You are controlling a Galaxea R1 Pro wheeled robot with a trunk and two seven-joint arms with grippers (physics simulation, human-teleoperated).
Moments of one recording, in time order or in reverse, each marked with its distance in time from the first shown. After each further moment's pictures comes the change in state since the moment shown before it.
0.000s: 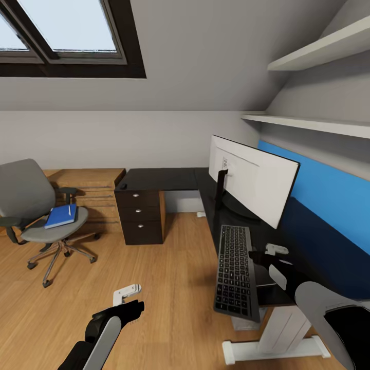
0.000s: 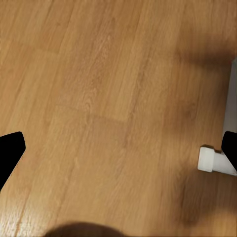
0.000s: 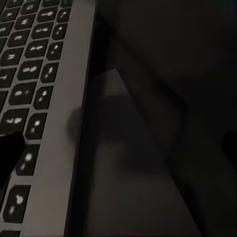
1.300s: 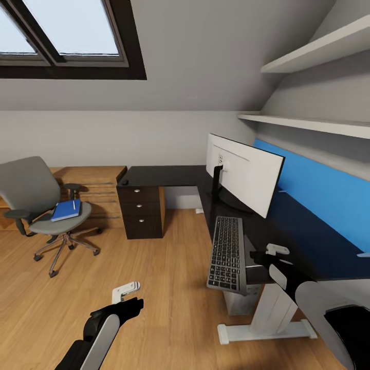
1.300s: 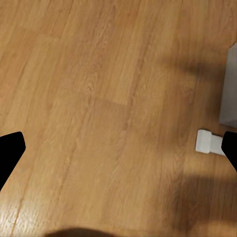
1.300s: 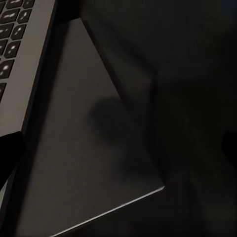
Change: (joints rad) left arm 0.000 0.001 0.011 -0.029 0.005 0.018 0.001; right arm -0.002 -0.002 -0.003 0.000 -0.013 0.004 -0.012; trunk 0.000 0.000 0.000
